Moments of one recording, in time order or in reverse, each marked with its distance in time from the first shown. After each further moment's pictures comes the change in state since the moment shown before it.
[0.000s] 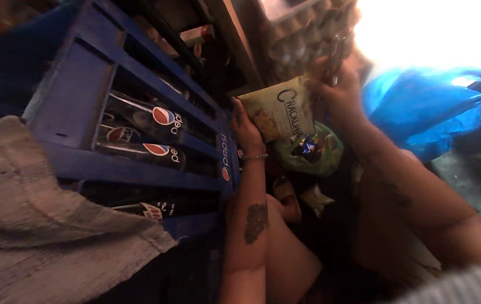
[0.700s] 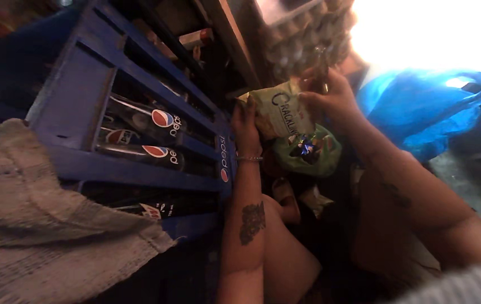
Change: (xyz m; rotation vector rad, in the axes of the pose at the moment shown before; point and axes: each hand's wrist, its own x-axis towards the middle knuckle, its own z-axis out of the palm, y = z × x) left_hand 0.000 0.006 -0.005 0.049 -0.199 -0.023; right_hand -0.004 -0.013 -0.005 0.010 -0.185 0.136
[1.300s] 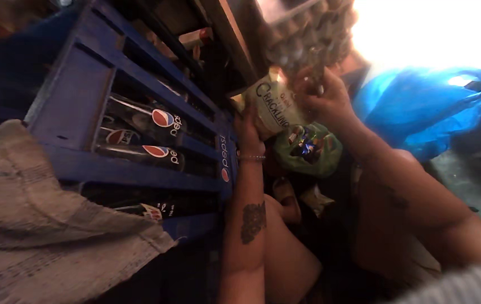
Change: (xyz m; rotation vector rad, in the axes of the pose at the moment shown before) left_hand 0.001 -0.002 0.003 -0.198 0.026 -0.244; right_hand 0.000 0.008 0.013 -0.018 0.013 -0.058
